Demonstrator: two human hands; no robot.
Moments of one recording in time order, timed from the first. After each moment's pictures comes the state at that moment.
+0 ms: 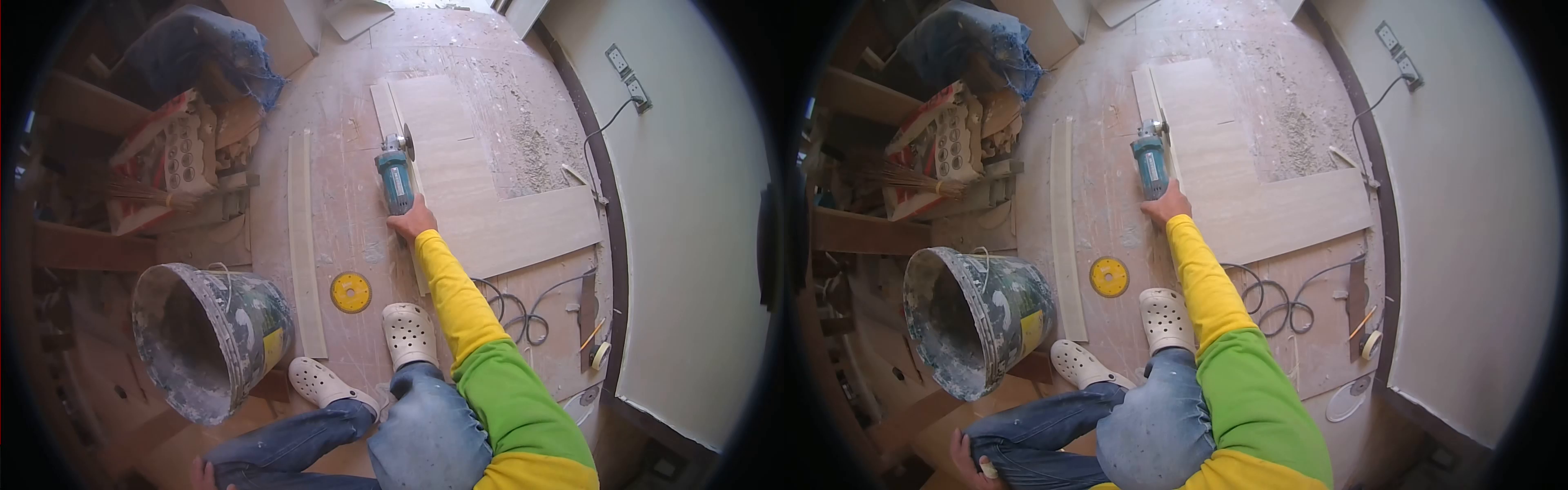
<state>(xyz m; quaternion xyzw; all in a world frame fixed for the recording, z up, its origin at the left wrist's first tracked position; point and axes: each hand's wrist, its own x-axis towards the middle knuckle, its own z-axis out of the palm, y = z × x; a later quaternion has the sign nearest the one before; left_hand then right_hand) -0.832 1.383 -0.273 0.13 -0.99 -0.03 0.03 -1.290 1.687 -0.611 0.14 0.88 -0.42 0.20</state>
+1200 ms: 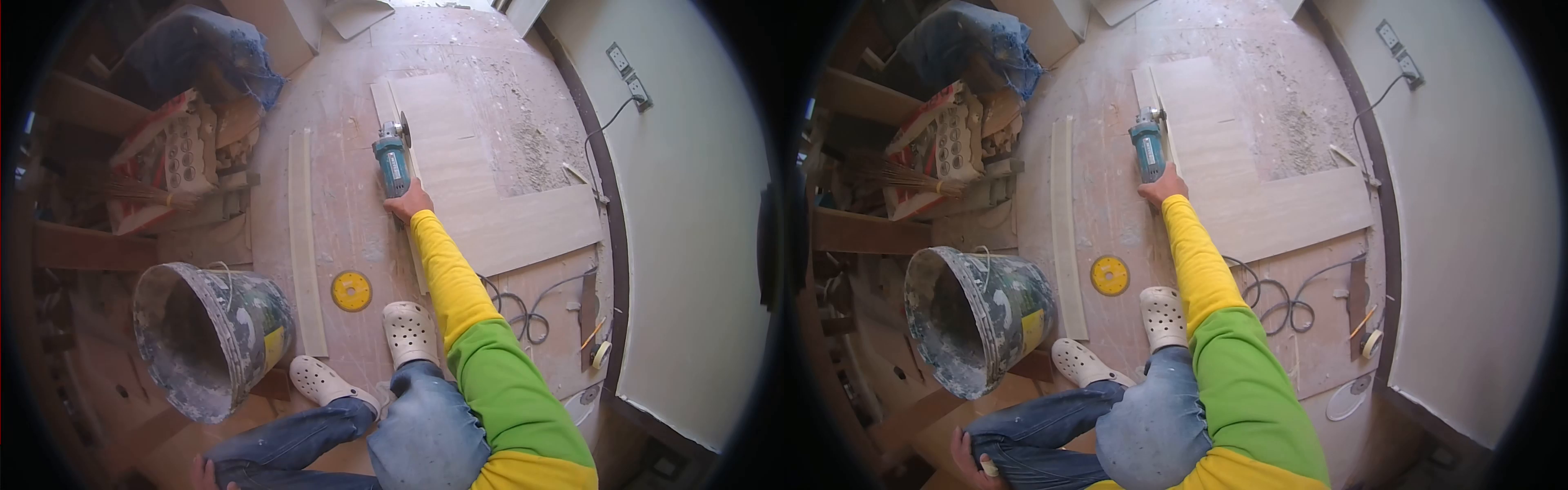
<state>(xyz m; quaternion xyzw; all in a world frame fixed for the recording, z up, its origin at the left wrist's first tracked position) -0.832 1.382 -0.274 0.12 -0.99 -0.03 0.03 -1.326 1.678 -0.613 0.14 0.88 -0.40 0.20</state>
